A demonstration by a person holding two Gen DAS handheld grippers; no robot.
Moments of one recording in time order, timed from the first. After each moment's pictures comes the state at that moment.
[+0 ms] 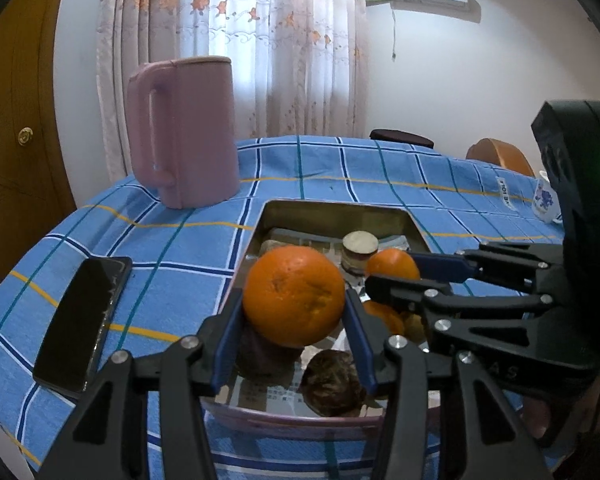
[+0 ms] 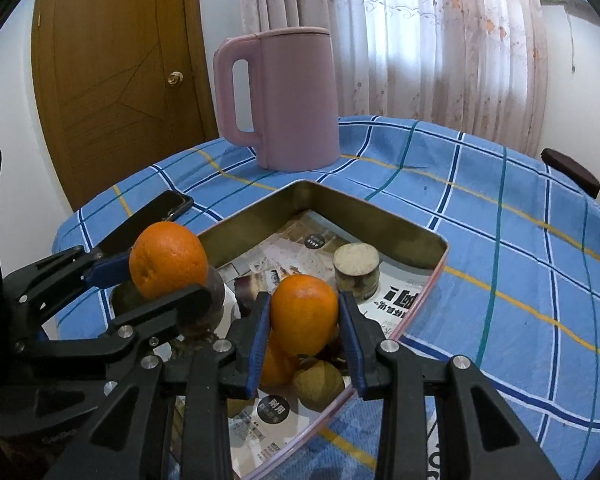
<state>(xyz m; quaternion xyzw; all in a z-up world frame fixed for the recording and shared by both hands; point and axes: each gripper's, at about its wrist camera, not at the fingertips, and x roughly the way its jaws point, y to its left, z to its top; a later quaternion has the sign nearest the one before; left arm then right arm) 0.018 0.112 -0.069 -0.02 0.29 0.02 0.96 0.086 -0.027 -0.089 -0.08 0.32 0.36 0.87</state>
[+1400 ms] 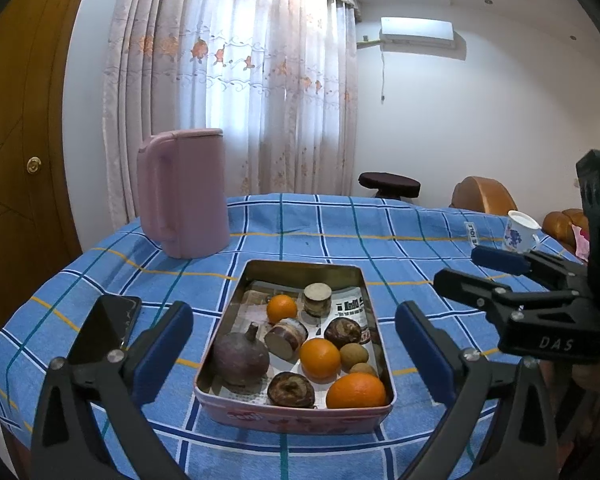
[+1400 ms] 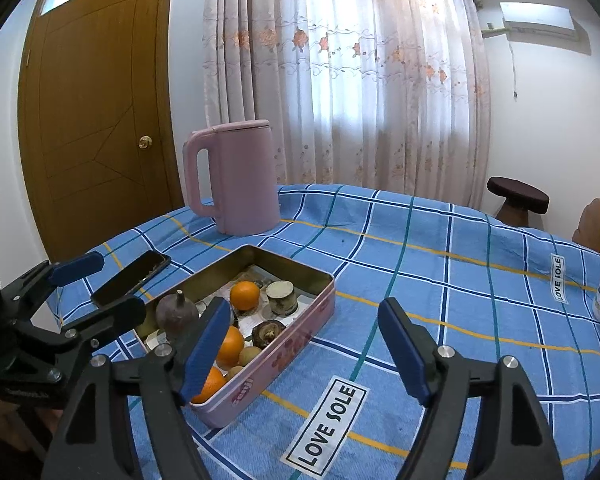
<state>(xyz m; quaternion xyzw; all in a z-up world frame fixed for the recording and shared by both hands) -0.031 0.091 -0.018 -0.03 0.21 0.01 0.98 0.030 -0.115 -0.028 -0.04 0.22 0.29 0.93</state>
